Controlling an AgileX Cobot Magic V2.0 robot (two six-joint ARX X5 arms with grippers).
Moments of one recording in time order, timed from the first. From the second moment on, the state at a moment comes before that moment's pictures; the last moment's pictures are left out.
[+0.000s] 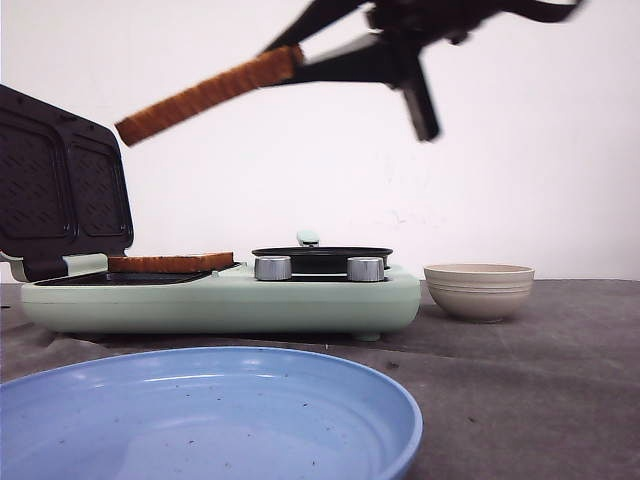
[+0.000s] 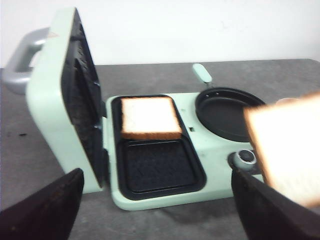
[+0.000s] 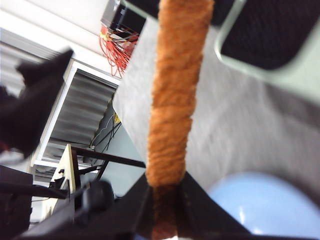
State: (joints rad) left arm -0.13 0.50 0.72 -0.49 0.14 -0.04; right arm 0.63 1.44 1.03 -0.04 -0.76 0.71
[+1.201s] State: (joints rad) left arm -0.09 0.48 0.72 -0.49 0.11 -0.02; right arm 0.69 2.16 1.67 -0.09 -0.70 0.70
